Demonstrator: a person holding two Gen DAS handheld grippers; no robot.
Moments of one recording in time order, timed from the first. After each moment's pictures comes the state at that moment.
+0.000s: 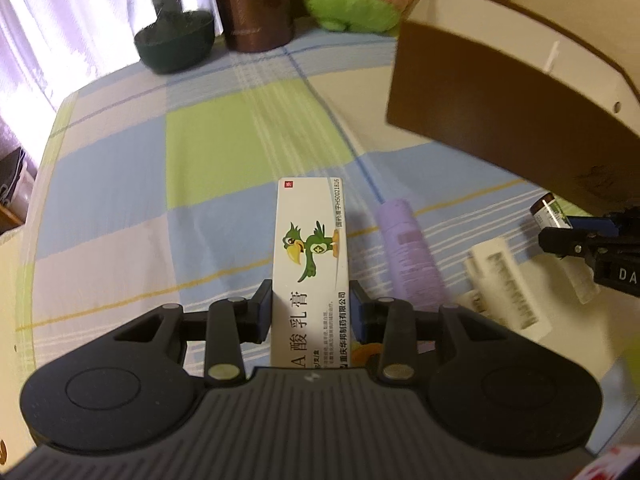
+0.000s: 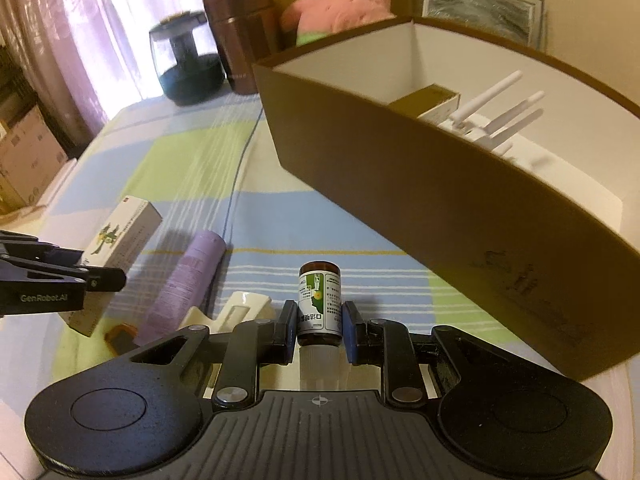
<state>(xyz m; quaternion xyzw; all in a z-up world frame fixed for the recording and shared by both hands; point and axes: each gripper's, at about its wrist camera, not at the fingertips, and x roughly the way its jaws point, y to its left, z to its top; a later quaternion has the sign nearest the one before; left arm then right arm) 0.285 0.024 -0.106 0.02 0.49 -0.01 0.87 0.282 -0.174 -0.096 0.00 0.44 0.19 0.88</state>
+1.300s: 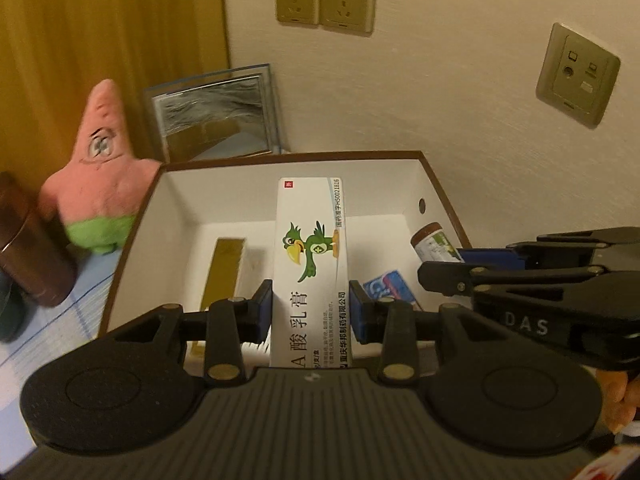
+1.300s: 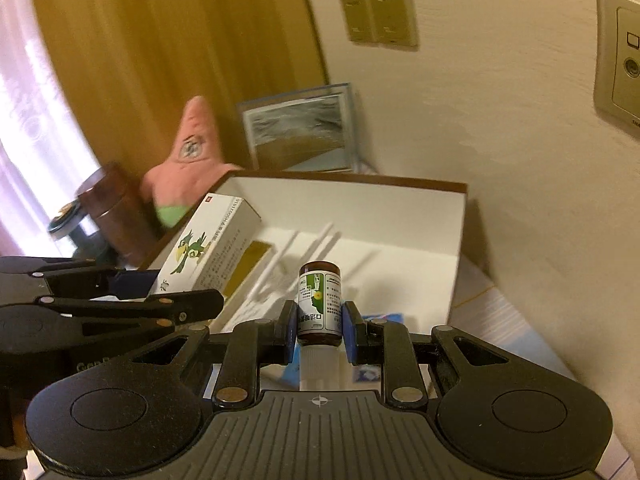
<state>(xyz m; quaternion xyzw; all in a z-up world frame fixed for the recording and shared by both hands) 0.394 -0.184 0.013 0.11 0.37 -0.25 0.89 0.313 -0.306 0.017 0.13 0.36 0.03 0.92</state>
